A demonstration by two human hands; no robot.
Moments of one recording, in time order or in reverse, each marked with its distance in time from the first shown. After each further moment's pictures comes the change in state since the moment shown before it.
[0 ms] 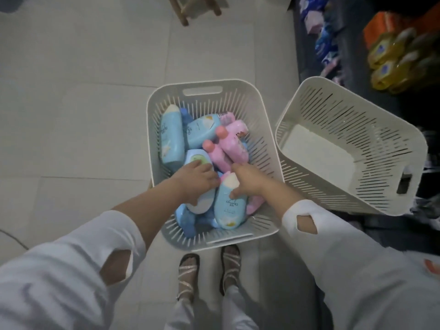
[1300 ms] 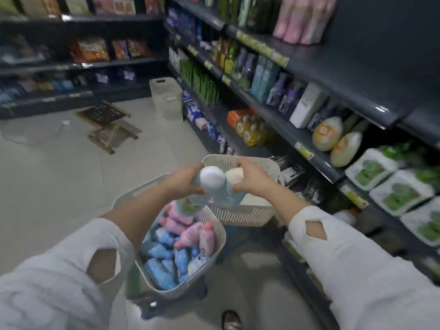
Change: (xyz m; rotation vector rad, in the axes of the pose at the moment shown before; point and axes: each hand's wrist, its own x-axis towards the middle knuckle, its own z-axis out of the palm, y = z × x) left_hand -0.128 0.031 -0.224 -0.643 0.535 0.069; right_hand -0.283 -0.031 -0.119 0.453 0.761 0.335
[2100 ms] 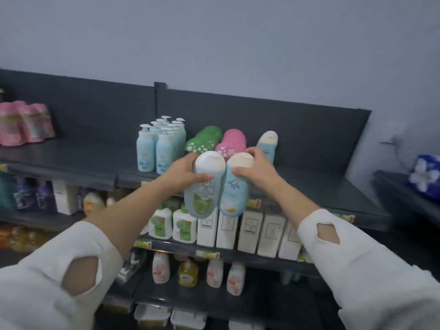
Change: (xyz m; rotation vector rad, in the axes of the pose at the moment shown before) left_hand -0.037 0.557 0.067 -0.344 -0.173 0.900; right_hand -0.445 0.204 -0.304 0.327 1.122 0.492
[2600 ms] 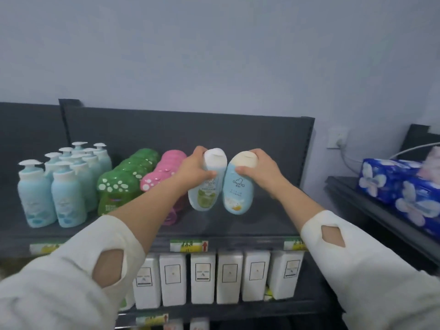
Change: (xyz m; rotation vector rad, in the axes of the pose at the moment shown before) left_hand 0.187 0.085 0.134 0.008 -0.080 0.141; right_hand 0.094 0.094 -0.144 -0.005 0.248 0.067
